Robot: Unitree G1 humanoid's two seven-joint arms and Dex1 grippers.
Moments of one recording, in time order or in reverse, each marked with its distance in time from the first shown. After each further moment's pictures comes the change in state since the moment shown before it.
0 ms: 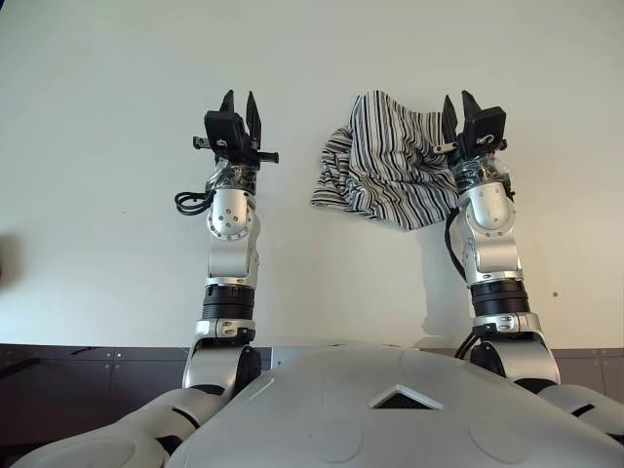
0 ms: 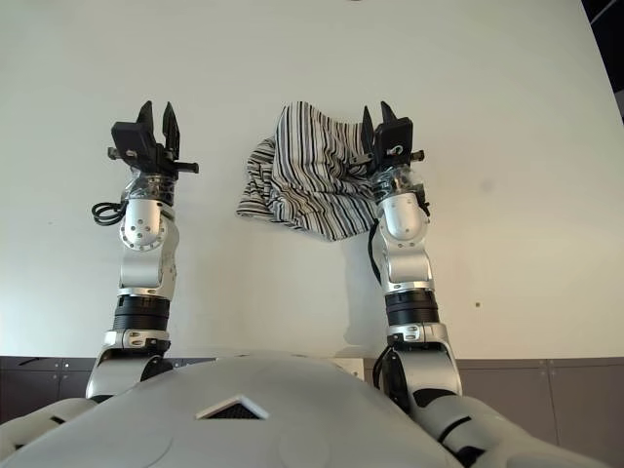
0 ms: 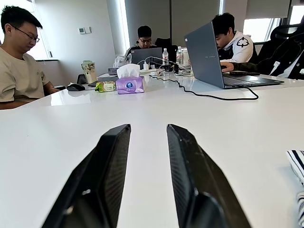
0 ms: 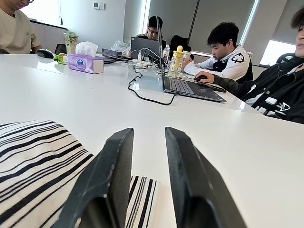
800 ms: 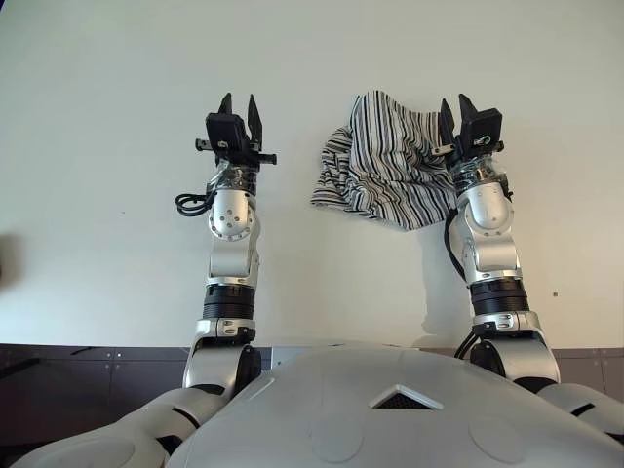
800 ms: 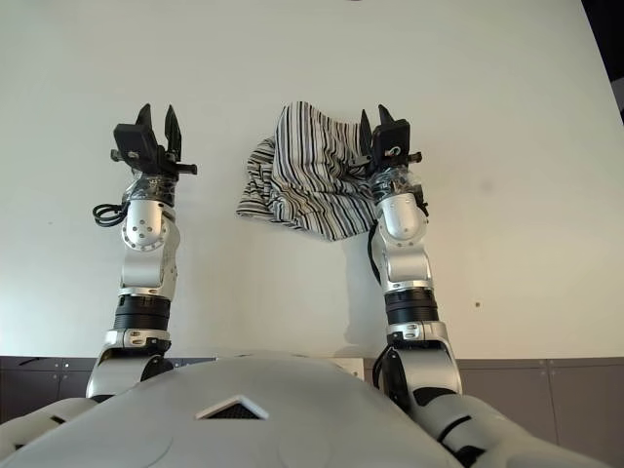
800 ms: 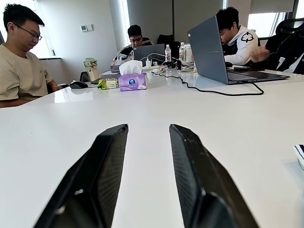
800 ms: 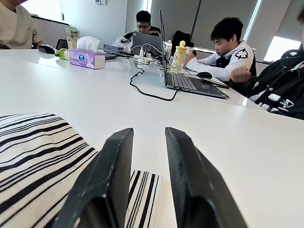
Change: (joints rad) left arm -0.002 -0.003 0.003 0.019 0.016 0.000 0.015; right arm -0.009 0.000 0.000 0.027 -0.002 0.000 0.009
